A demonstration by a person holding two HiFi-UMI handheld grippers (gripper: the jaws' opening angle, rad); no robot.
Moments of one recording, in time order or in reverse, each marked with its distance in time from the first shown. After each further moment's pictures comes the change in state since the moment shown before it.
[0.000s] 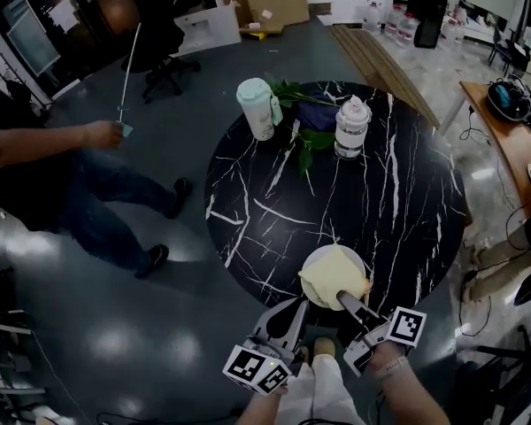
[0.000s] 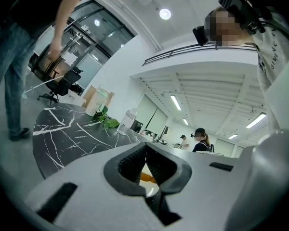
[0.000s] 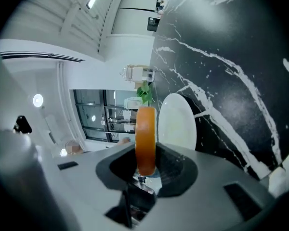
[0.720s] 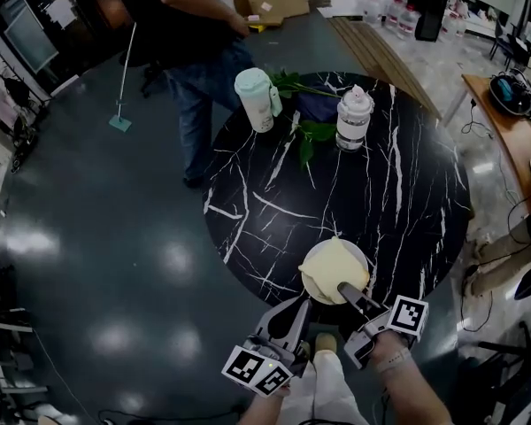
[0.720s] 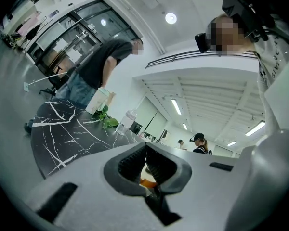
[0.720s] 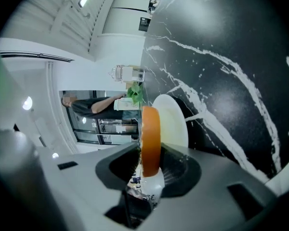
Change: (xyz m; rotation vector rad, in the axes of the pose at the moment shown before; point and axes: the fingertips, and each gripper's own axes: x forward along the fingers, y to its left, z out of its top) left arm -0.001 -0.001 -0.003 -0.066 -0.030 -0.010; right arm 0.009 -0.019 0.007 0.059 -0.003 -0.116
